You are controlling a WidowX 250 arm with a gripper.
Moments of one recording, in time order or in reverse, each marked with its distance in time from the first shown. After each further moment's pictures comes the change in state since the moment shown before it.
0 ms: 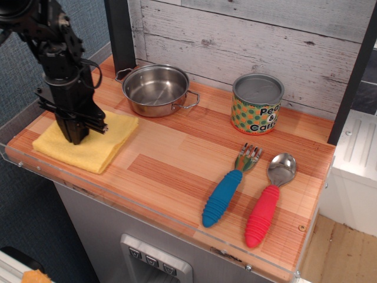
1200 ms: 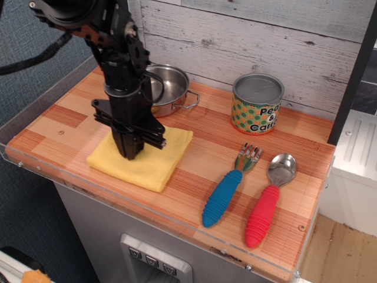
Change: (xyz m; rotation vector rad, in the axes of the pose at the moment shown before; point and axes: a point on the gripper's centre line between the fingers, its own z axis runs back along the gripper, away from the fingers) arm 0.011 -0.077 0.012 -0.033 -0.004 -0.052
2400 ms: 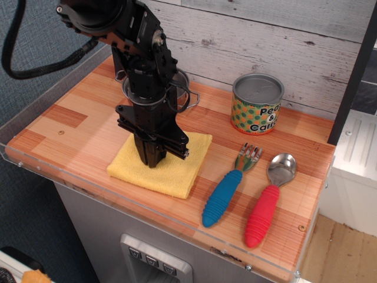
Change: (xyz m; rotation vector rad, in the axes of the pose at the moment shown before) arm 0.003 -0.031 0.000 -0.022 -0.005 -0.082
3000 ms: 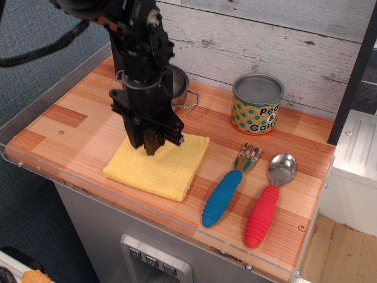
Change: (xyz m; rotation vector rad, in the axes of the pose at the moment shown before) arm 0.003 0.010 0.024 0.038 -0.029 0.012
